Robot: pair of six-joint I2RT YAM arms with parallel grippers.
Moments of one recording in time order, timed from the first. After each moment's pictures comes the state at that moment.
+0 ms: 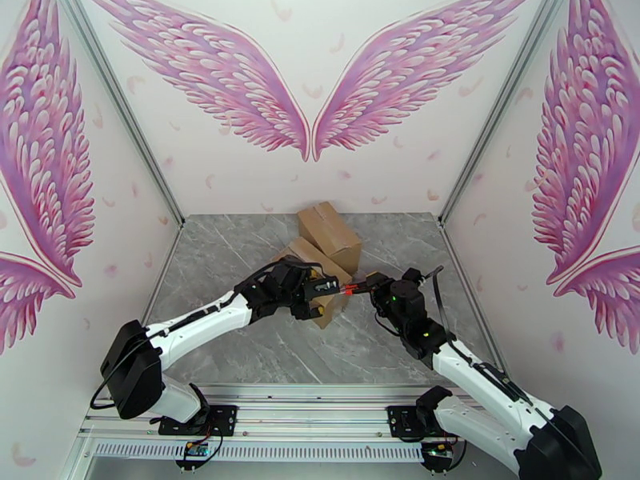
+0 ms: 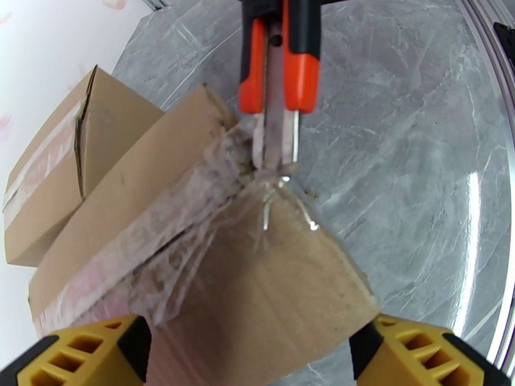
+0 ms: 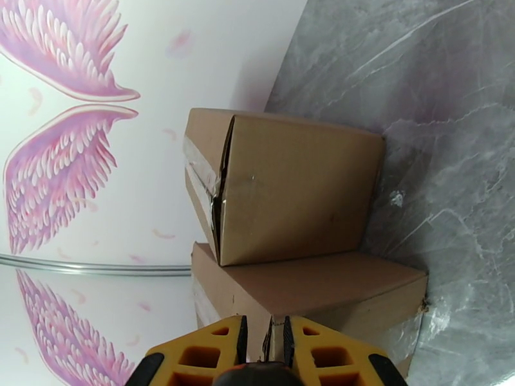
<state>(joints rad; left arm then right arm) -0.80 1.51 1.13 -0.35 0.07 0.64 0.49 0.96 0.55 0.04 0.18 1.41</state>
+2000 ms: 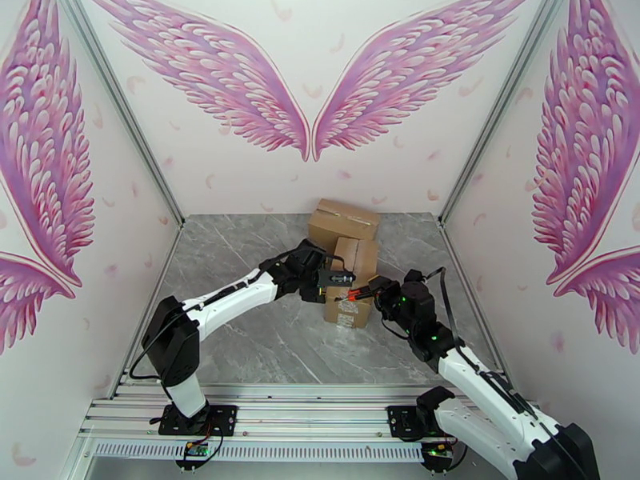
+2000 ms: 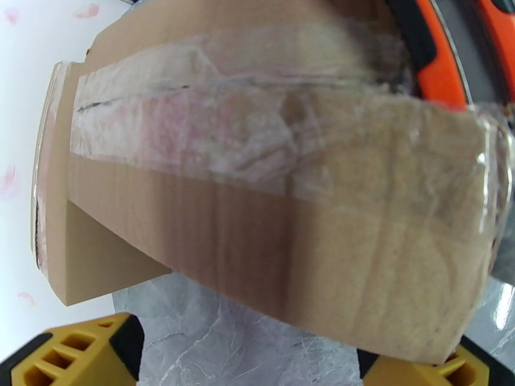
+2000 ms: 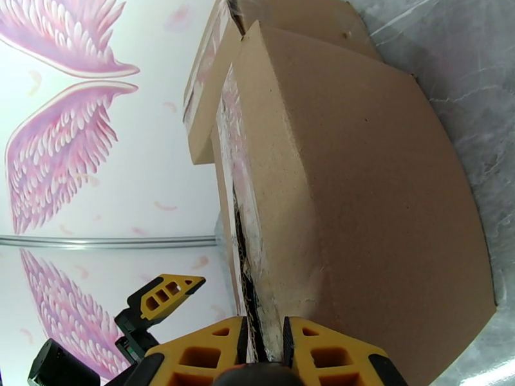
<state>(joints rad) -0.81 1.76 1.43 -0.49 -0.02 0.95 0.39 0.90 0.52 0.02 -0.02 1.38</state>
